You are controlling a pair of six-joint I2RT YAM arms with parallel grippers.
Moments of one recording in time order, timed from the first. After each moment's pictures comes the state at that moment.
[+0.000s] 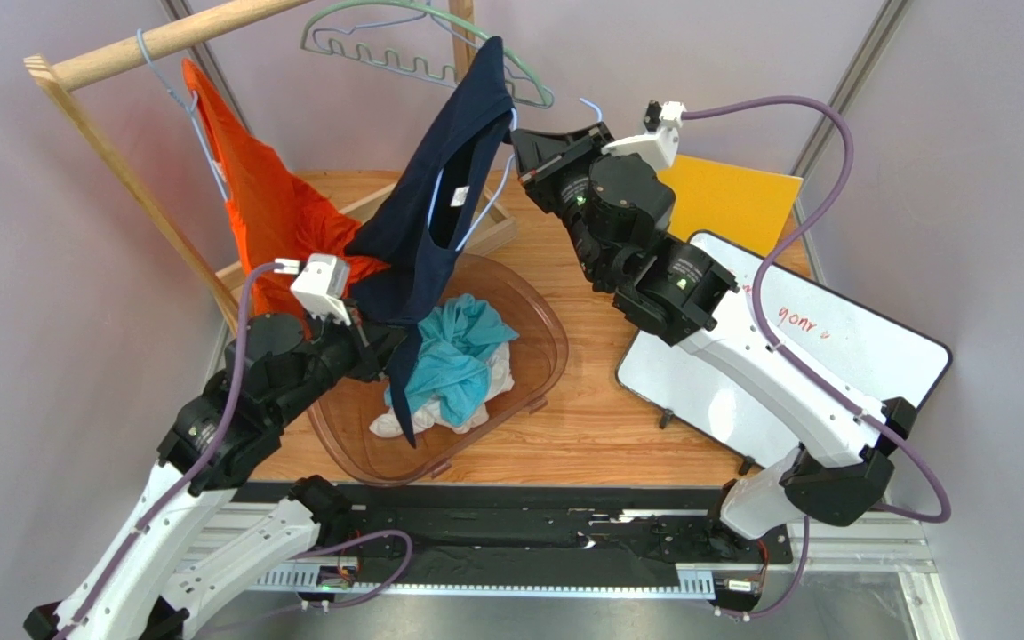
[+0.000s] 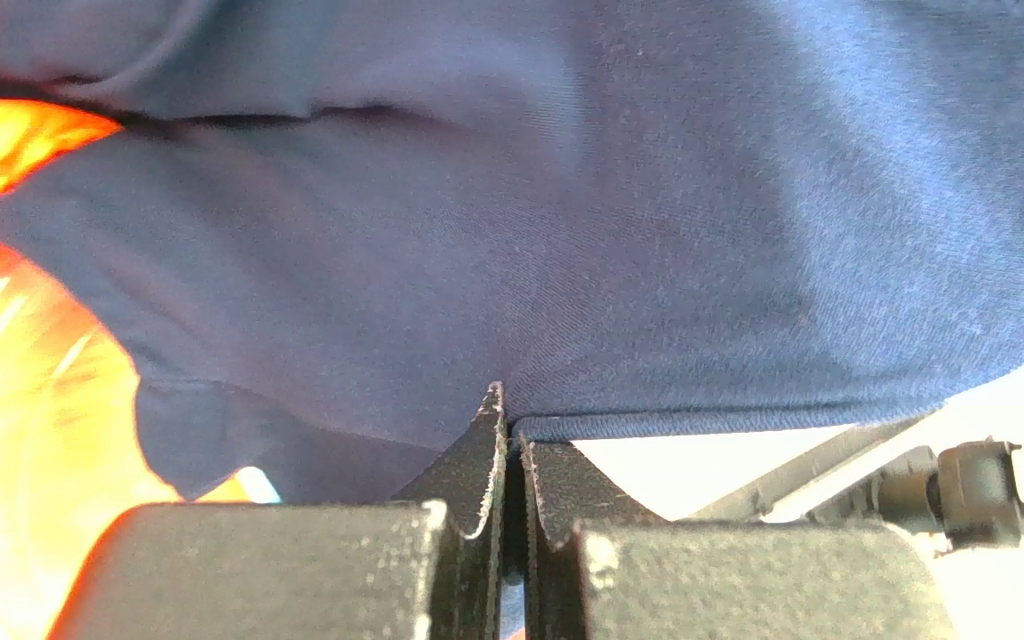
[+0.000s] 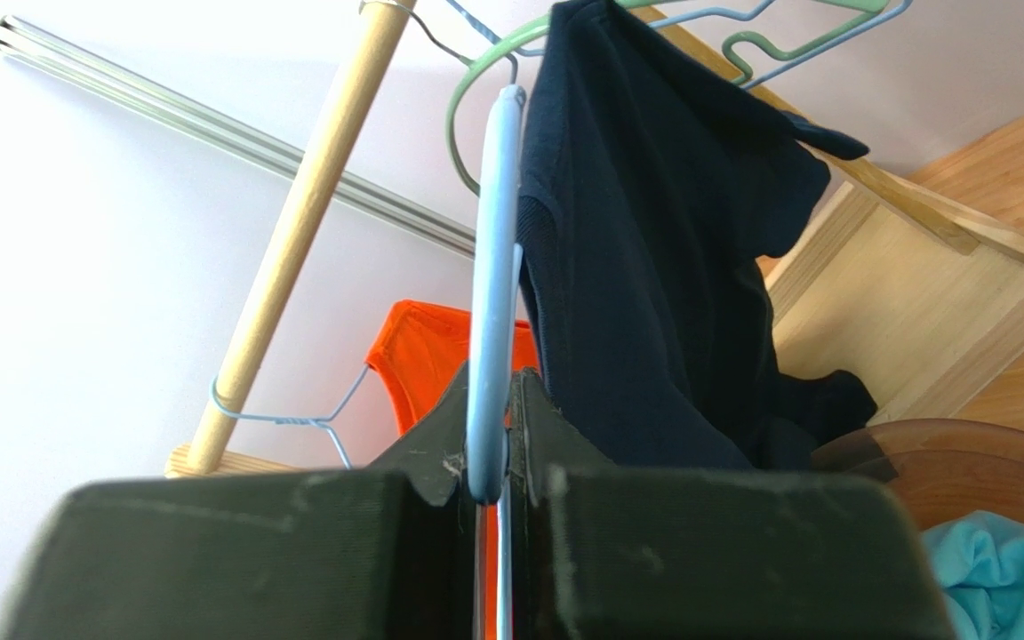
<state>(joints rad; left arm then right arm) -0.62 0.66 1.03 -0.68 -0.07 -0.41 0.94 1.49 1.82 -0.24 0.69 1.01</state>
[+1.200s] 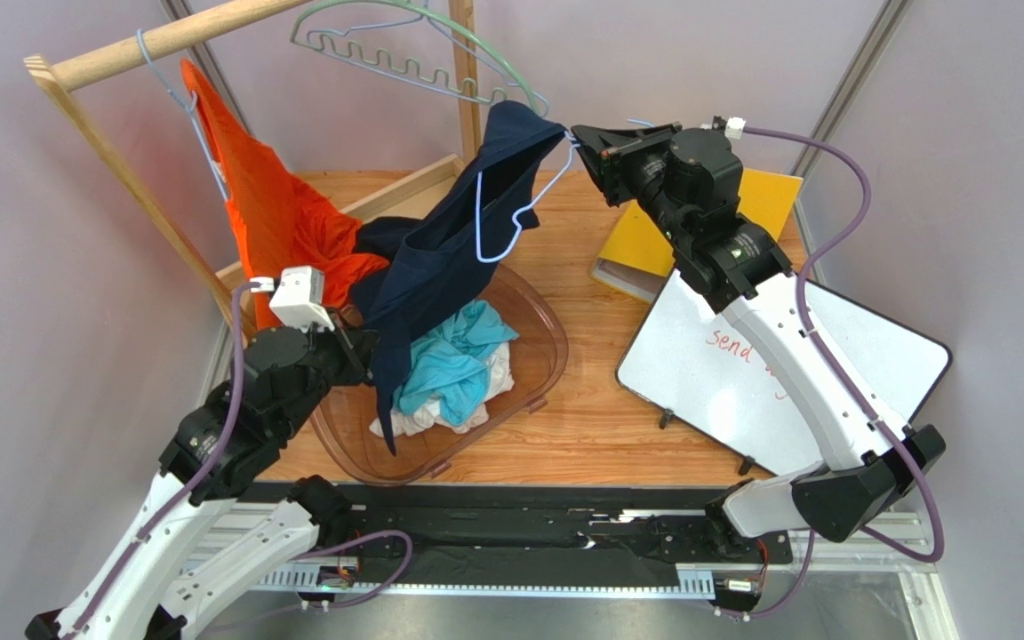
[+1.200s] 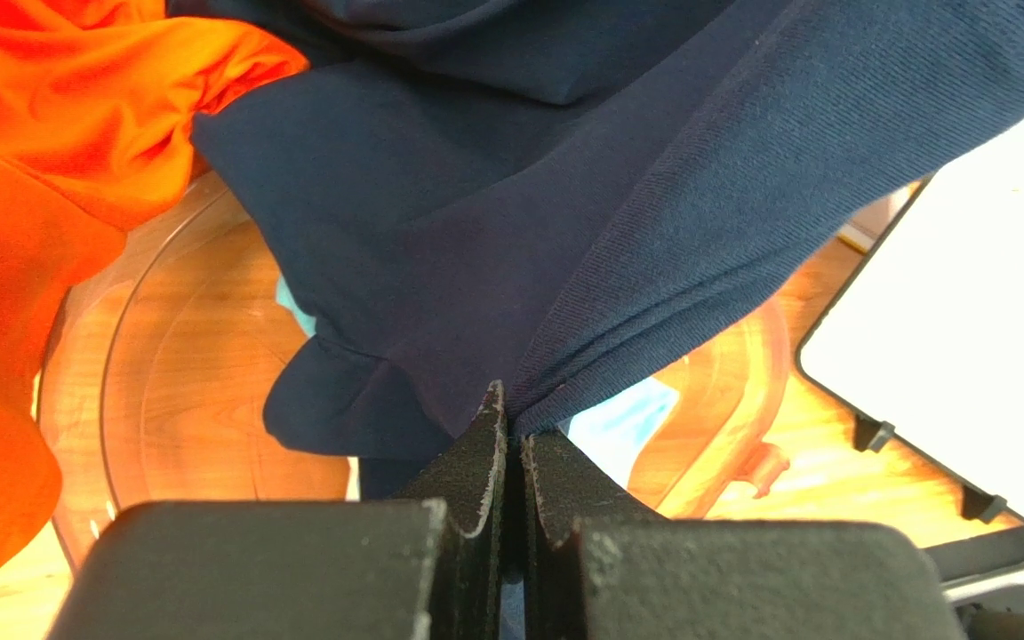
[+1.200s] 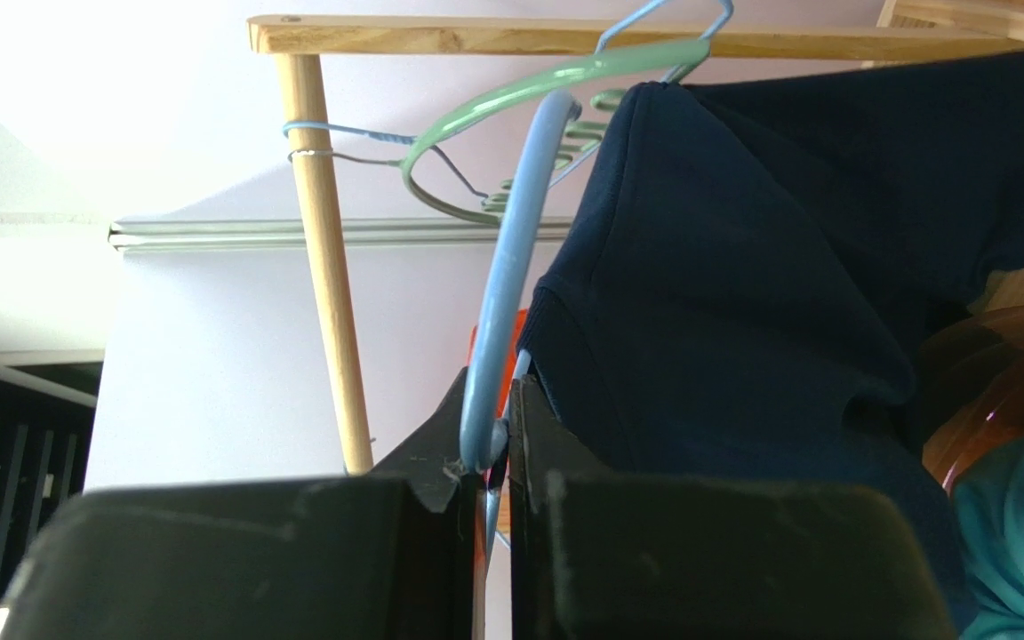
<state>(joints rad) -0.63 0.58 0.97 -0.74 -0.34 -0.50 0.53 1.40 1.63 -0.30 0.19 1.52</state>
